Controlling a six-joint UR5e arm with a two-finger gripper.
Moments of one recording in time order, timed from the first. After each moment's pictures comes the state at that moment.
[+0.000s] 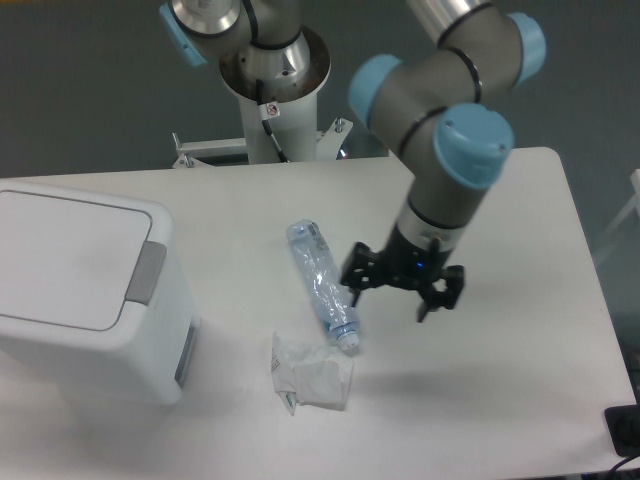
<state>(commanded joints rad) 2.48 -1.89 -1.44 -1.24 1.19 0.56</state>
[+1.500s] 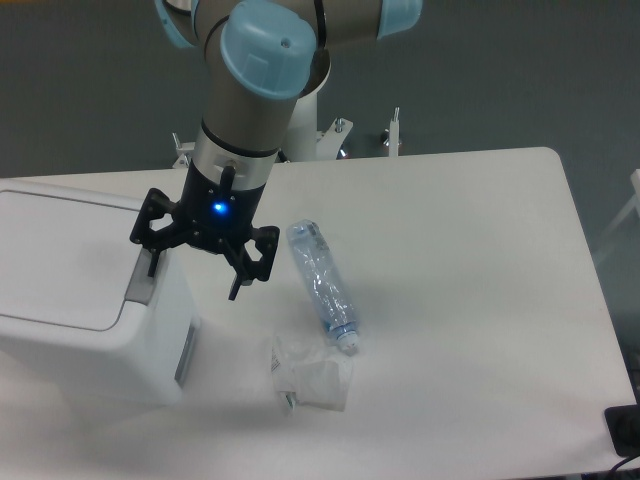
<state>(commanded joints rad) 2.25 -1.77 -1.47 -1.20 1.13 0.36</state>
